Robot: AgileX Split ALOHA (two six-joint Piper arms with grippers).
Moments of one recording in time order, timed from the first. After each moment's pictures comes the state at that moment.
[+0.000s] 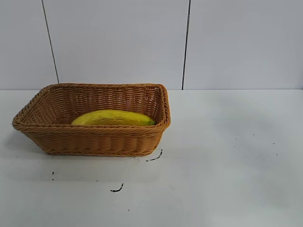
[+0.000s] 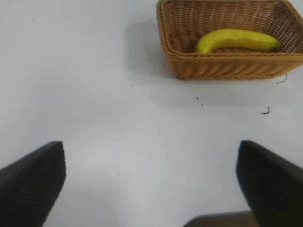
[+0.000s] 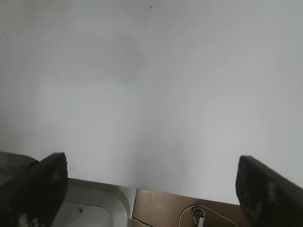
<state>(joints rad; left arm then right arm) -0.02 0.00 -0.49 -0.06 1.07 0.06 0.00 0.65 -0.53 0.07 1.05 -0.09</state>
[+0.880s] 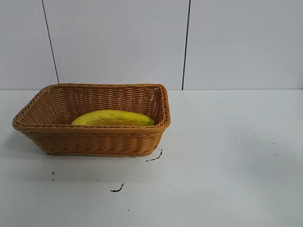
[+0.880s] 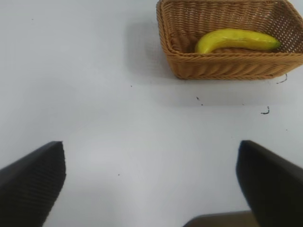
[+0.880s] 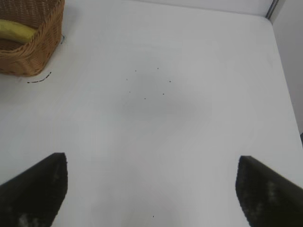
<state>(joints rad) -0.02 0.00 -0.49 -0.06 1.07 0.06 0.00 -0.01 -0.50 0.07 1.02 -0.09</state>
